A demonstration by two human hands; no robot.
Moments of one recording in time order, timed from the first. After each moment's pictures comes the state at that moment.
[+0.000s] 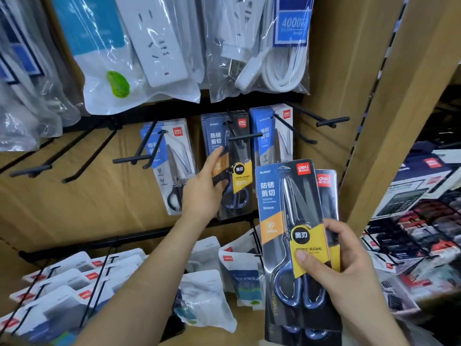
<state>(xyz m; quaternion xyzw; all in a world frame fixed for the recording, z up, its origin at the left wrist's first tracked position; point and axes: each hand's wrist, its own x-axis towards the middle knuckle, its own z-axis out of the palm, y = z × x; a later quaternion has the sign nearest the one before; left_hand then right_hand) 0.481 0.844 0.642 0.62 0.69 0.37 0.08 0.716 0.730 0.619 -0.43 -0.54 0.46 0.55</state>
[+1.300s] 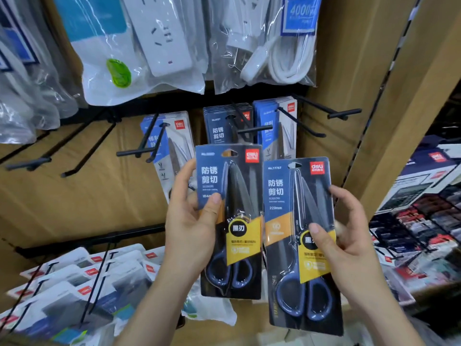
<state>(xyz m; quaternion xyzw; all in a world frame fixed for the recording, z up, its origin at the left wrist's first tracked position) 0.496 0.741 0.659 0.50 0.46 0.65 0.32 0.712 0.749 0.615 -0.40 -0.57 0.42 0.58</state>
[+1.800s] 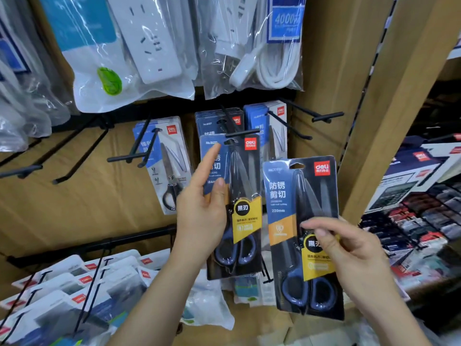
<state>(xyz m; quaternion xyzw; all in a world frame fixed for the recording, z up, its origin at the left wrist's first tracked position) 0.511 0.767 0.667 0.61 0.52 0.58 0.17 0.729 0.737 0.627 -0.46 -0.62 0.35 0.53</state>
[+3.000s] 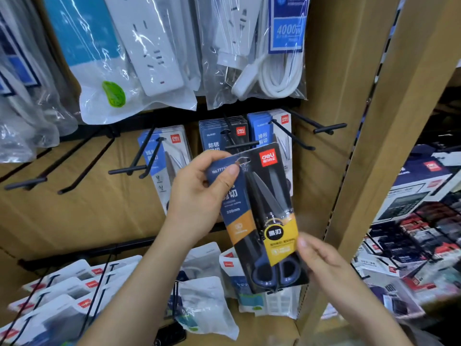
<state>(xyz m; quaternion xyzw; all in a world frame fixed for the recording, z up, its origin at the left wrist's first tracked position) 0.507 0.775 0.711 0.62 0.44 0.59 0.27 0.716 0.756 0.610 -0.42 -0.60 0.56 0.40</state>
